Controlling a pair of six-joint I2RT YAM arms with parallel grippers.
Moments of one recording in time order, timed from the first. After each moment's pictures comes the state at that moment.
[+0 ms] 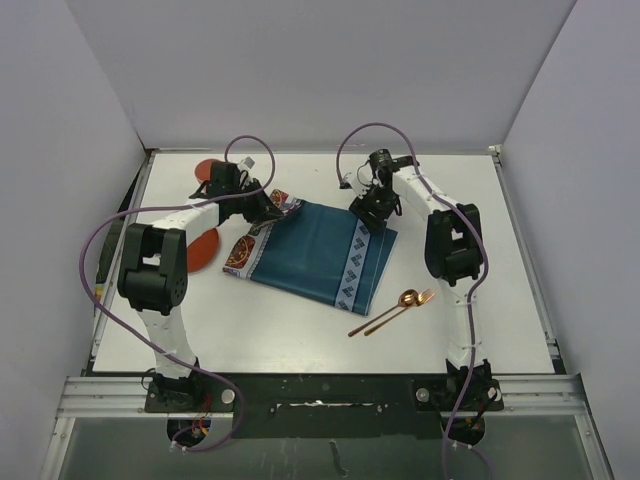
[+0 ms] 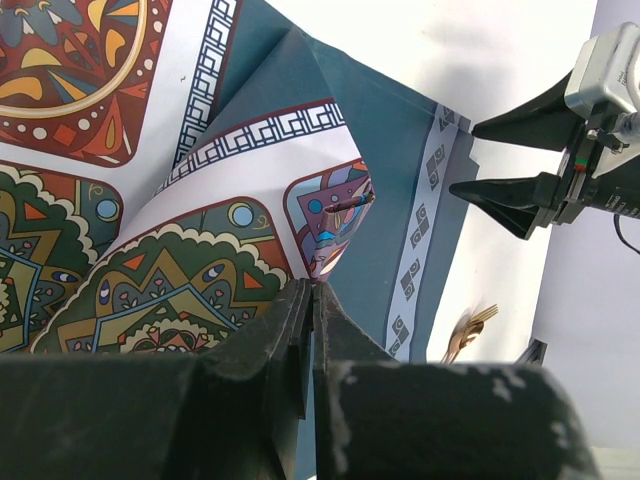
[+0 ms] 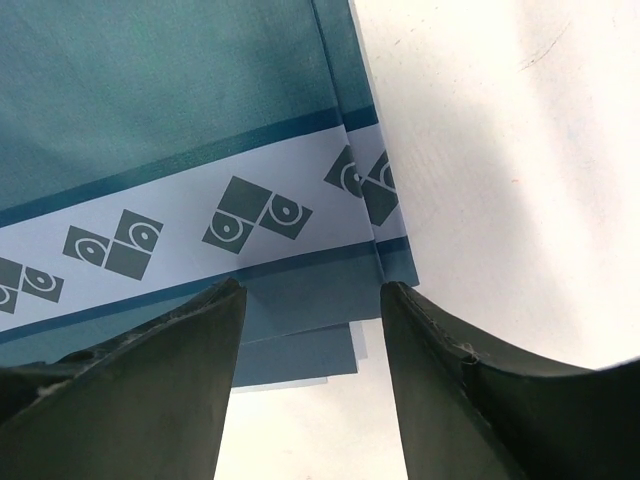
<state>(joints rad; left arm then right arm) -0.19 1.93 1.32 -0.15 0.53 -0.65 0.31 2.34 2.01 -0.99 -0.17 -0.67</state>
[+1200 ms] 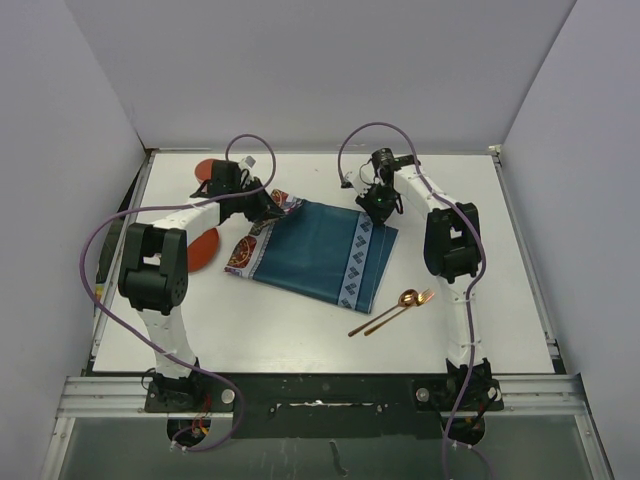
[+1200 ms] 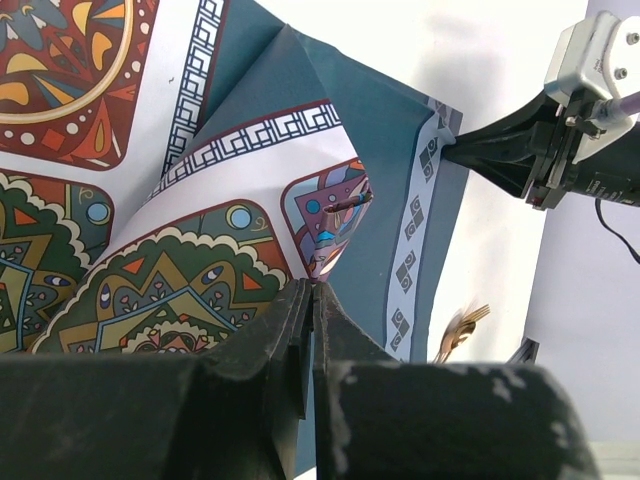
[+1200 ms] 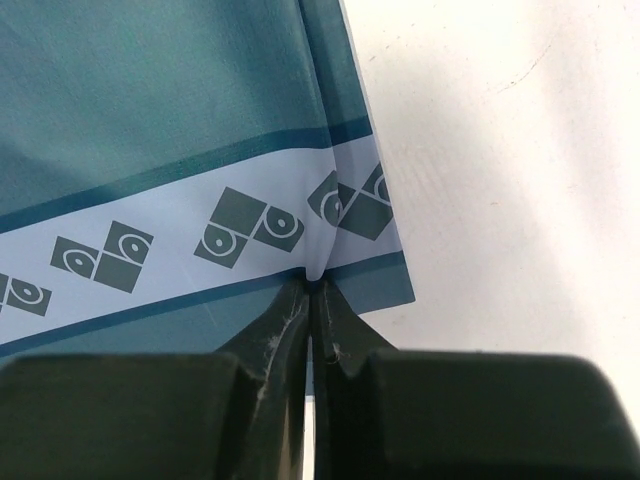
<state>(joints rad) -0.20 1.93 1.32 -0.15 0.54 -0.67 0.29 2.39 2.06 -0.99 -0.20 -0.72</state>
